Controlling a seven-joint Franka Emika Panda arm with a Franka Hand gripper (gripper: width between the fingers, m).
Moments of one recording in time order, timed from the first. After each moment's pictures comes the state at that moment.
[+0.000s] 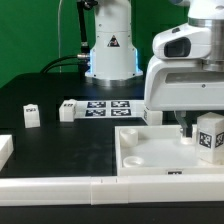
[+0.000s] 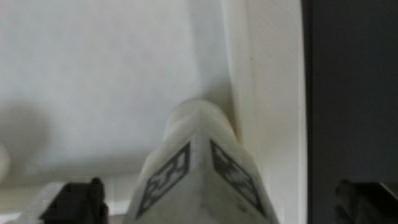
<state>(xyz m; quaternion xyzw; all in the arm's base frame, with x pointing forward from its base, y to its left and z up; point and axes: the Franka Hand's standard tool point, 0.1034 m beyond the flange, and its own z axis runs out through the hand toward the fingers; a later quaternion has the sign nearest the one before) 0.612 0.127 0.067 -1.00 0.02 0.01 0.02</state>
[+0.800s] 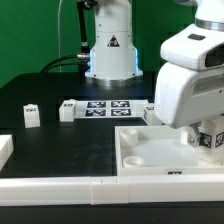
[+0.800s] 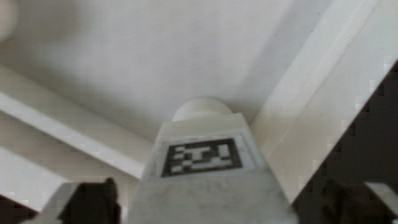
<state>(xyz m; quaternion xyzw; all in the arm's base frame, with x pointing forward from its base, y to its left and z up) 0.613 0.125 0.064 -0.96 -0.27 0.03 0.00</state>
